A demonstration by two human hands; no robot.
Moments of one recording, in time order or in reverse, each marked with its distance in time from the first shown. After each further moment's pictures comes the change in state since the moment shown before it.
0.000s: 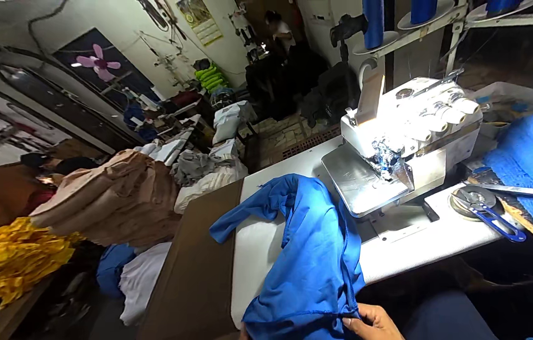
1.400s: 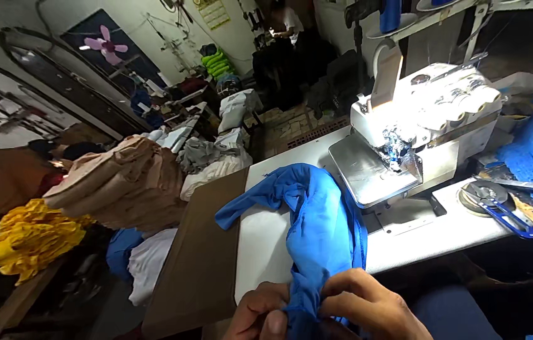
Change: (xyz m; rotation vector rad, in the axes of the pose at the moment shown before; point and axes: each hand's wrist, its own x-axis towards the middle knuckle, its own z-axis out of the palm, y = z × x) left_hand -0.010 0.049 0.044 0.407 -0.924 0.554; right_hand 0.013 -0.139 0.029 -0.550 -0.052 -0.654
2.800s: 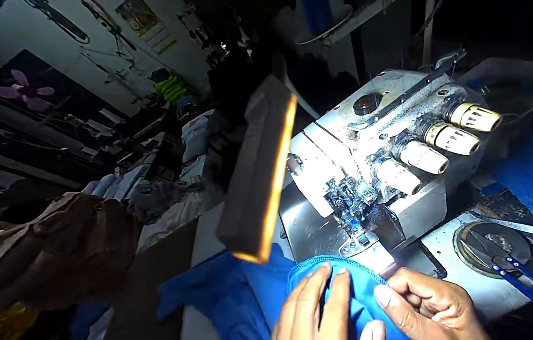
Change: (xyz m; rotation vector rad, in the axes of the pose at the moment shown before) left_hand 0.128 -0.043 0.135 0.940 -0.478 -0.061; right_hand 0.034 0.101 -0.109 0.267 0.499 0.478
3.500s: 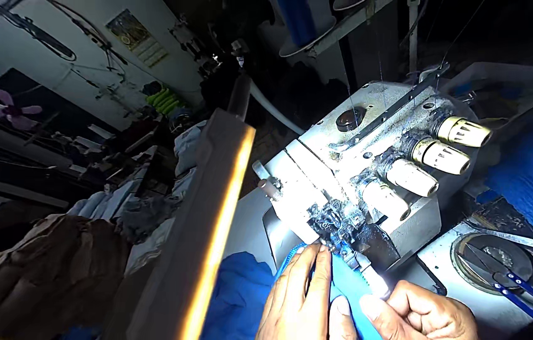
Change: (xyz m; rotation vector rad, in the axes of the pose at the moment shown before) left_hand 0.046 -0.029 0.023 0.092 -0.042 0.080; right_hand 0.010 -0.001 0.009 0.027 0.168 0.004
